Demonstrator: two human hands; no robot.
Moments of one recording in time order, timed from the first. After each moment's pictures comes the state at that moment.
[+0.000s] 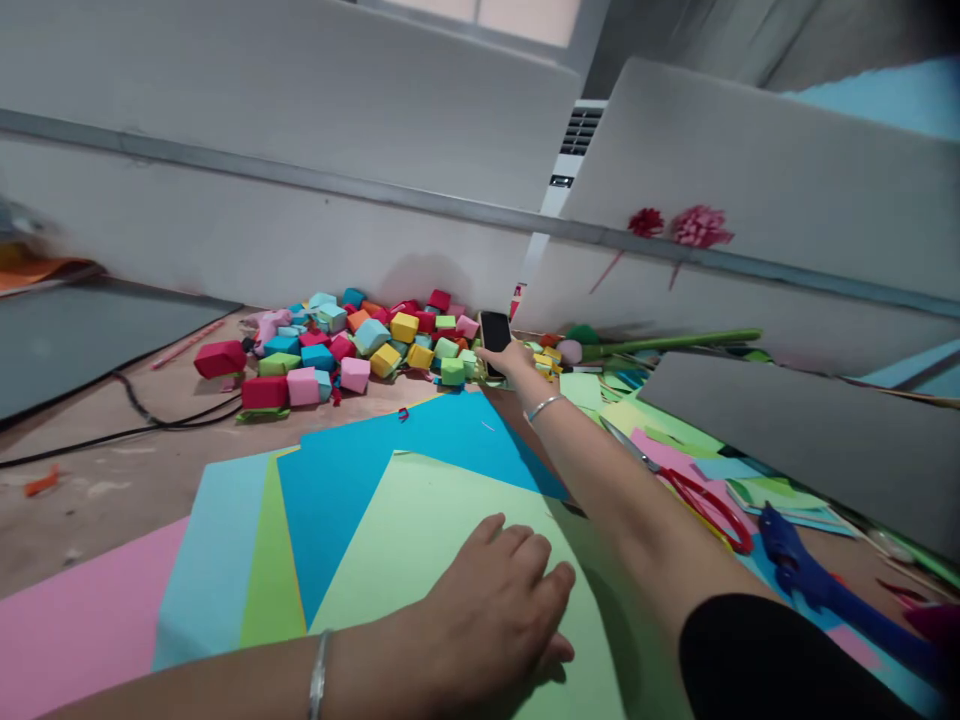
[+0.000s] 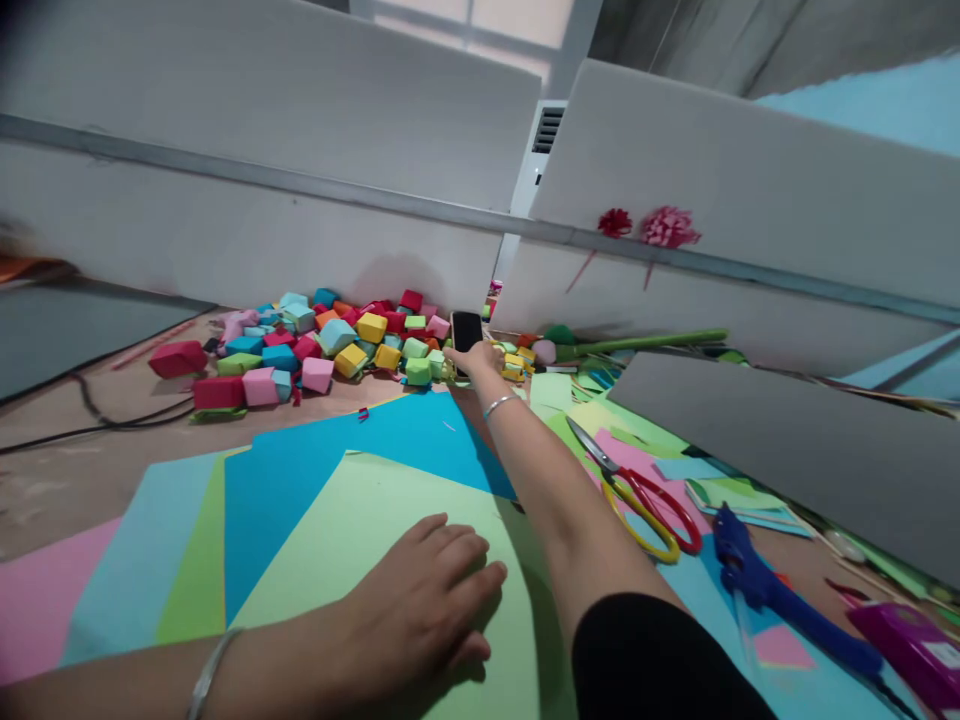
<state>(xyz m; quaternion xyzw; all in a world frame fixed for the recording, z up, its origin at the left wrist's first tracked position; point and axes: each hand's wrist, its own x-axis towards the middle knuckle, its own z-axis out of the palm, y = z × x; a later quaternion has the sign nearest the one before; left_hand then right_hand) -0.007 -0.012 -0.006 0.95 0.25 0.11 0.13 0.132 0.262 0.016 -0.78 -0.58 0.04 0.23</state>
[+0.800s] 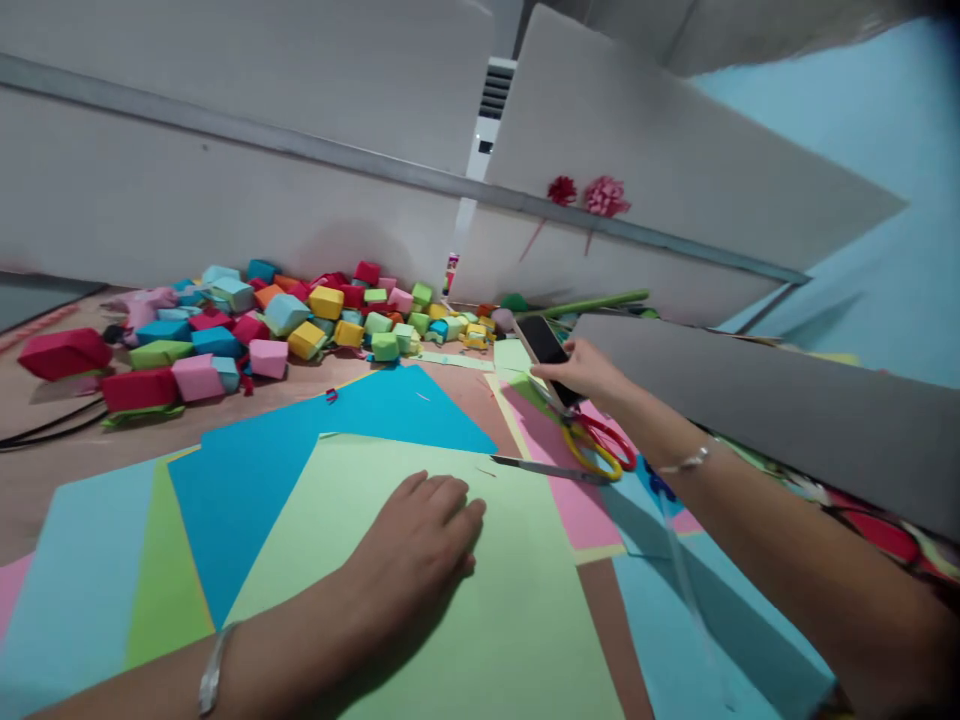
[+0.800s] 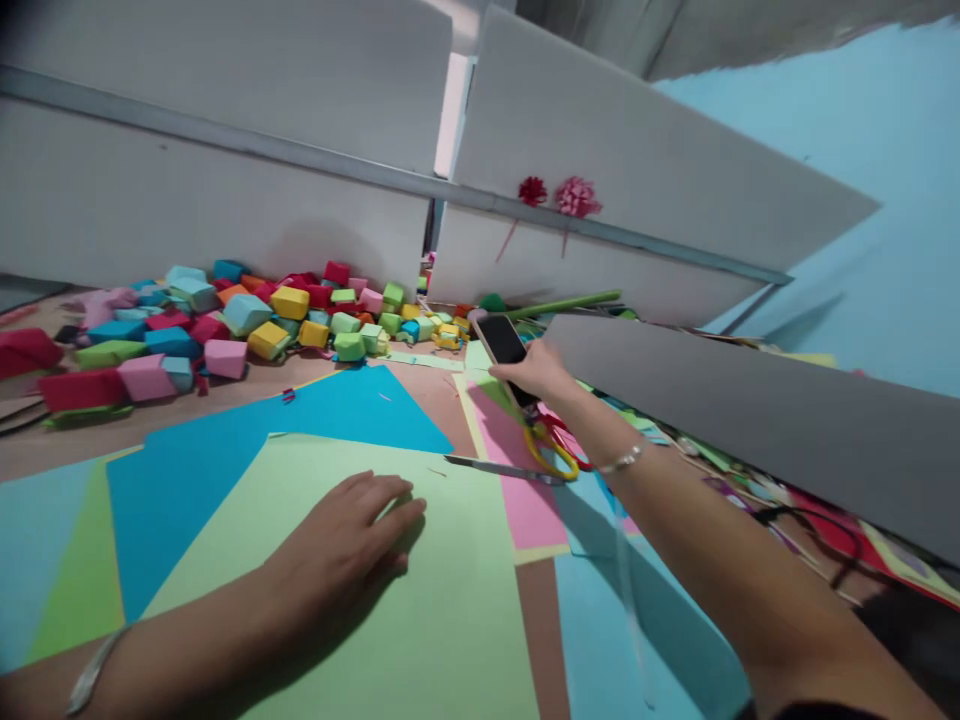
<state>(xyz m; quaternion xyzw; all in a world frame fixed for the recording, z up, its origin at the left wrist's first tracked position) -0.009 -0.010 -0.021 0.94 0.27 0.18 0.10 0.282 0.106 0.057 -0.82 -0.56 0.01 0.15</state>
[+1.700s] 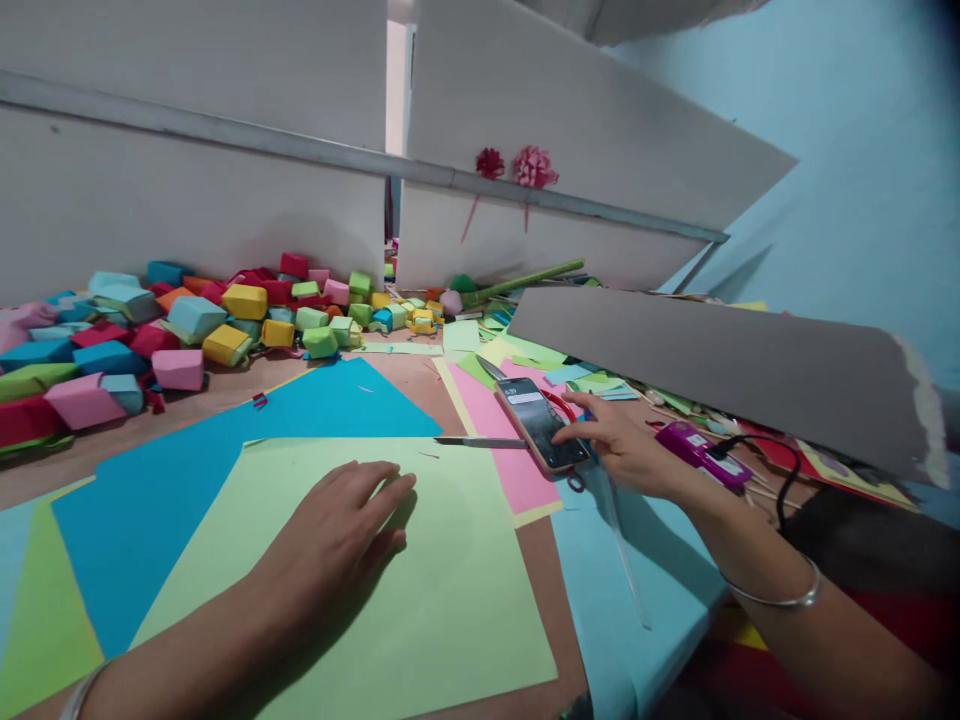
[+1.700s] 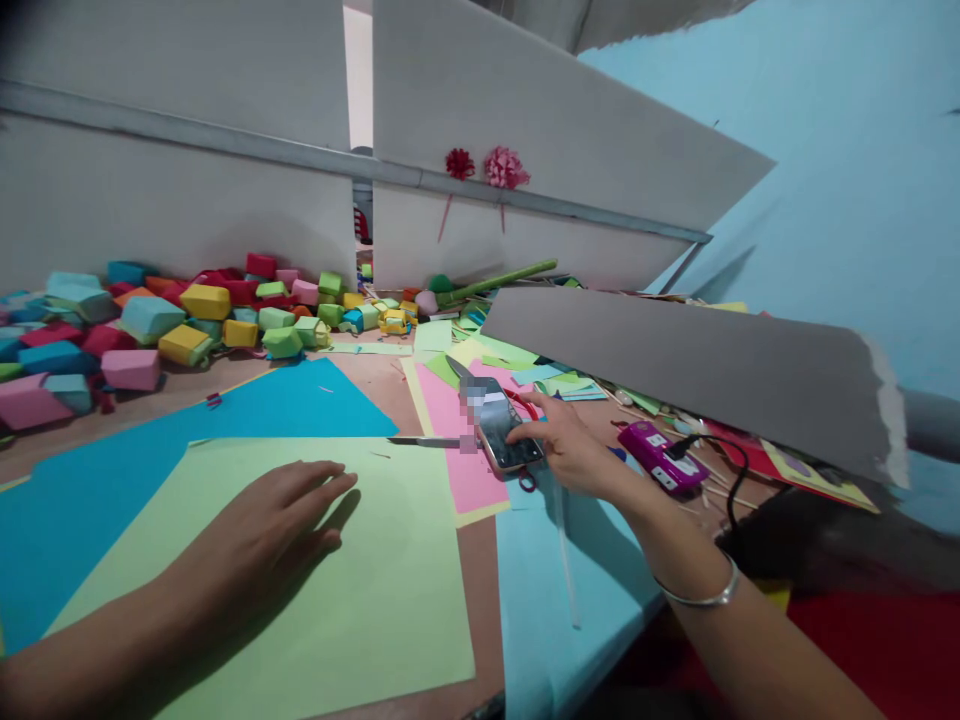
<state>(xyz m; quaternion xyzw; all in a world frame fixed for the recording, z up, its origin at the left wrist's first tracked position) -0.017 0.000 -0.039 0.95 0.26 0.19 0.01 0.370 -0.055 0.011 -0.65 -0.75 -0.02 0.08</state>
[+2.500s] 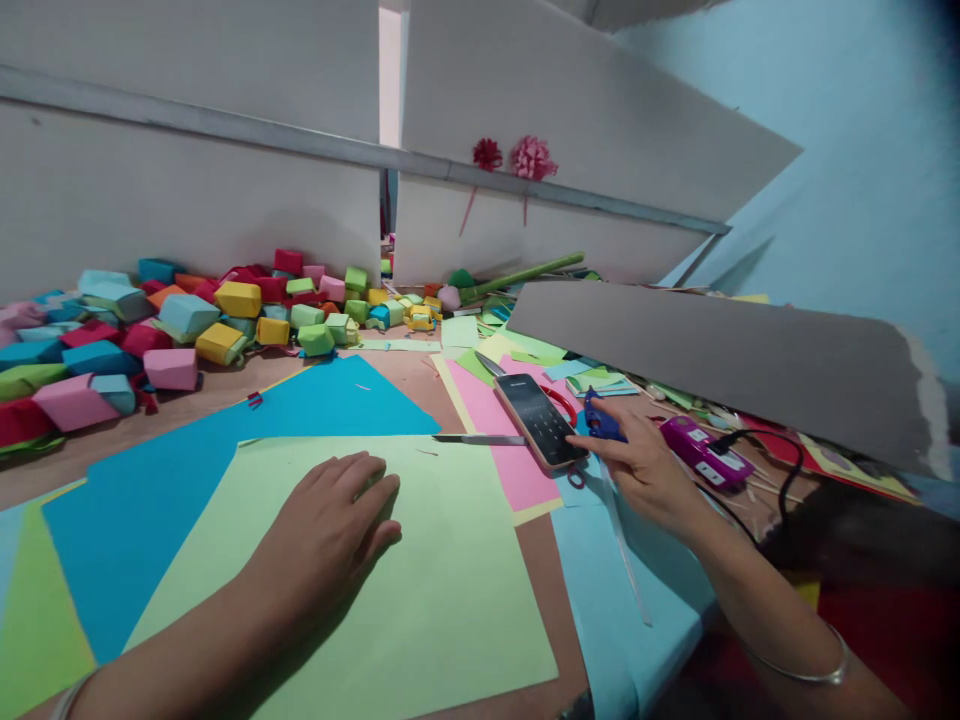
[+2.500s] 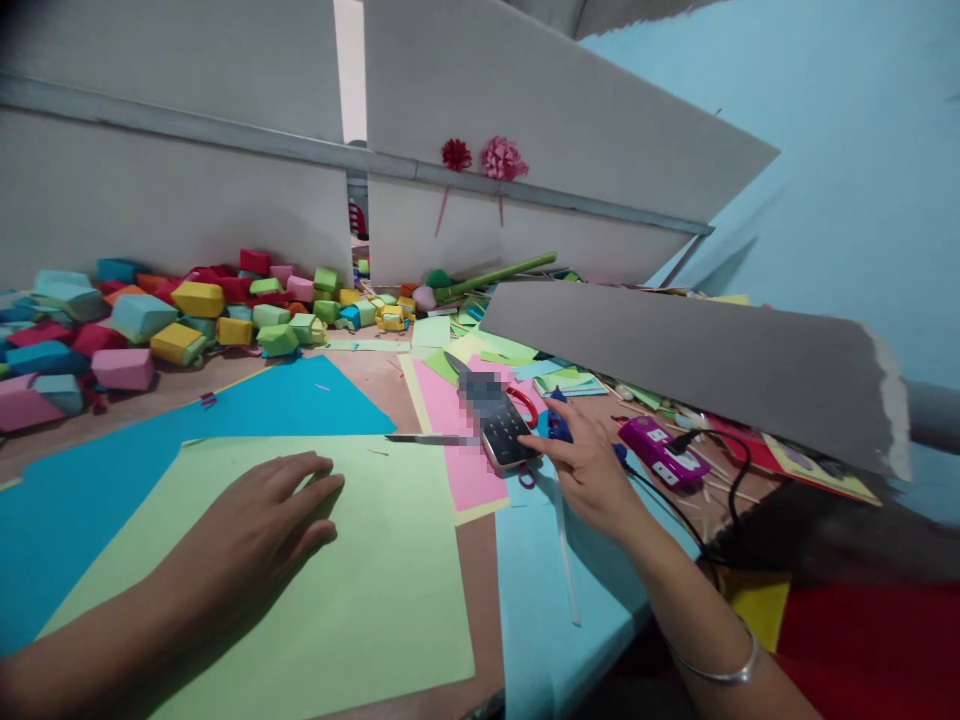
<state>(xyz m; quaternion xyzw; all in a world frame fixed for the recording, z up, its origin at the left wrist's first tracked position) -0.016 0.001 -0.031 0.94 0.30 0.14 0.01 0.366 -0.092 -0.009 -0.66 -0.72 -0.09 0.19</state>
